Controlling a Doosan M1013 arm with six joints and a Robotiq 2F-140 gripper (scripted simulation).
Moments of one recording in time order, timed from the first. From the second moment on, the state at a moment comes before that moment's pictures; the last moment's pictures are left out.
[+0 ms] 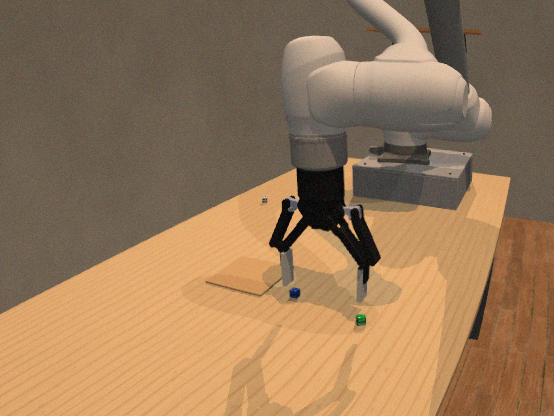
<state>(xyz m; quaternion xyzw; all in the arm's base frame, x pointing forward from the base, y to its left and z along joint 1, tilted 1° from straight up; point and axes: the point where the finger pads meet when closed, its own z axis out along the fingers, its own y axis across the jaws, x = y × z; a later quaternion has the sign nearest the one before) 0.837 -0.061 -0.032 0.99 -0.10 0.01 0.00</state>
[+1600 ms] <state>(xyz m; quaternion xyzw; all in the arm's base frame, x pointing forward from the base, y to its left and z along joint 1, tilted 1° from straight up) 0.871 0.012 -0.032 0.99 -0.10 0.01 0.00</state>
